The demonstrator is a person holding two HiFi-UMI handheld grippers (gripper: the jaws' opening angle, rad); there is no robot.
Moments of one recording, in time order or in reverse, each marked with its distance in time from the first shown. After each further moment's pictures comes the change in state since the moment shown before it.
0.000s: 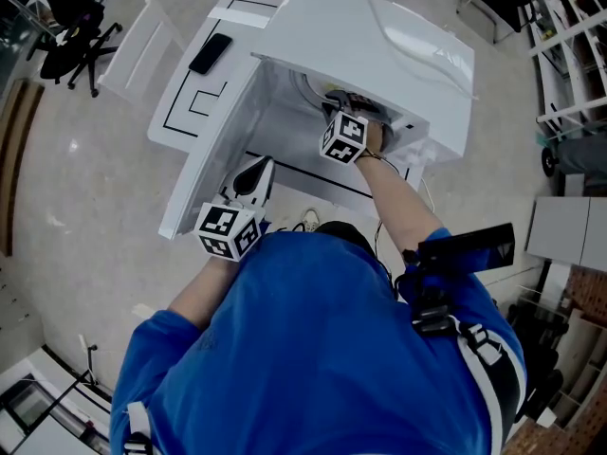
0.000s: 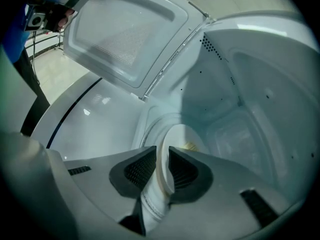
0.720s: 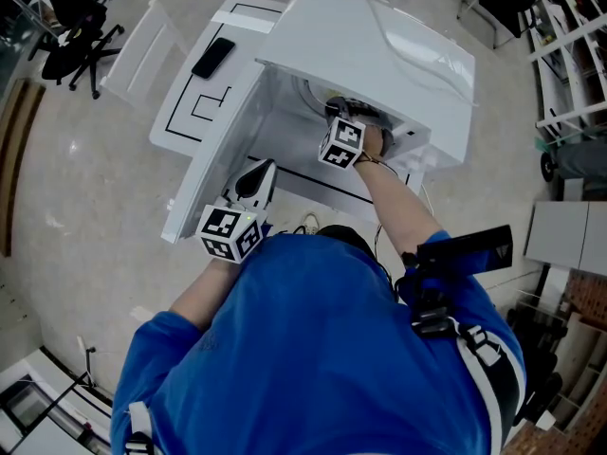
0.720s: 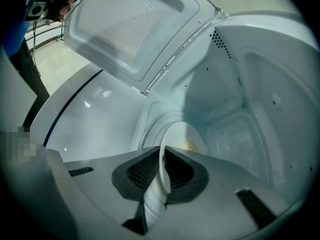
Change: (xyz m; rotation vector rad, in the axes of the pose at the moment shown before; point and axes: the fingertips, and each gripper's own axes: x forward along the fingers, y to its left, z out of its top) left arm 0.002 0.003 0.002 -0.008 -0.010 -0.005; right arm 0.005 0.002 -0.004 -0.066 0.073 -0.006
